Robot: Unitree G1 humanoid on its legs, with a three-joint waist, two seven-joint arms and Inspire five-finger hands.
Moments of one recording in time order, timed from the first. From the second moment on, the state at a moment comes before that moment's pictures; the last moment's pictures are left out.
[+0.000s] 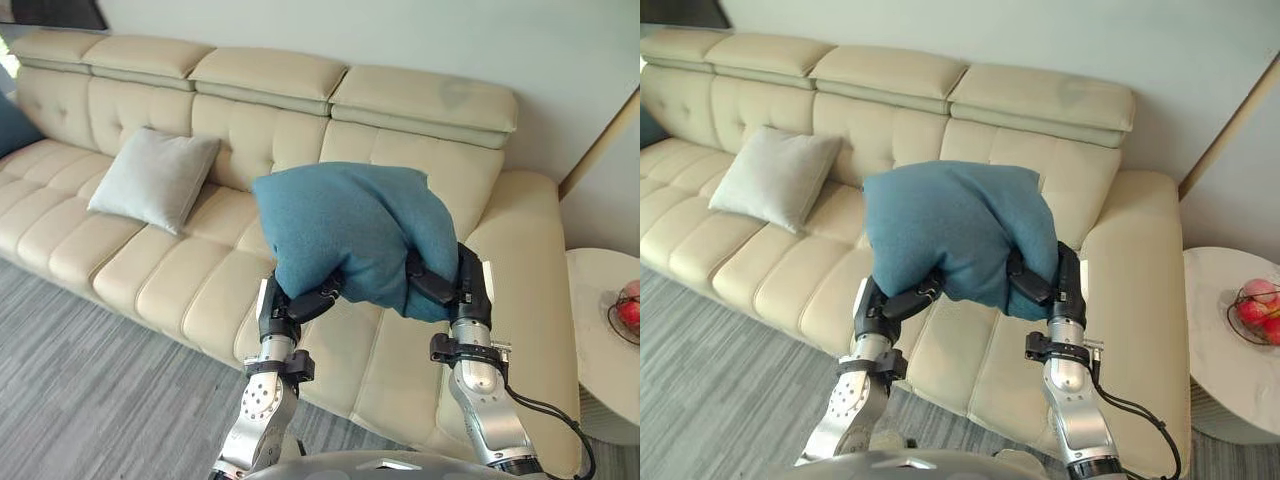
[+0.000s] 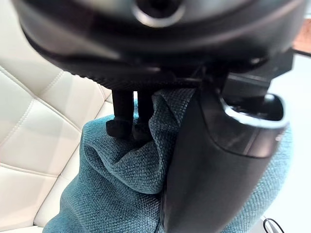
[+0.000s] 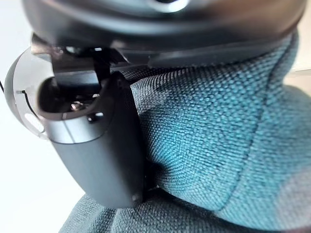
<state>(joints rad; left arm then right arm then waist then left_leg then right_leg) 0.22 0.11 -0.43 -0.02 -0.39 -0.26 0.30 0.17 -0.14 0.11 -0.04 0.02 -0.11 -0.35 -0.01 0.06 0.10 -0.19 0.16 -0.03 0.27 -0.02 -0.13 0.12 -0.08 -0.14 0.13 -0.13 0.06</state>
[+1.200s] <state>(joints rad) 0.02 0.17 -0.38 0.06 -0.38 -0.24 0.36 -0.06 -0.16 0.18 0.23 -0.05 -0.09 -0.35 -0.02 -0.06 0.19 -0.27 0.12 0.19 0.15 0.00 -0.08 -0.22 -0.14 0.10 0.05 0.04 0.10</state>
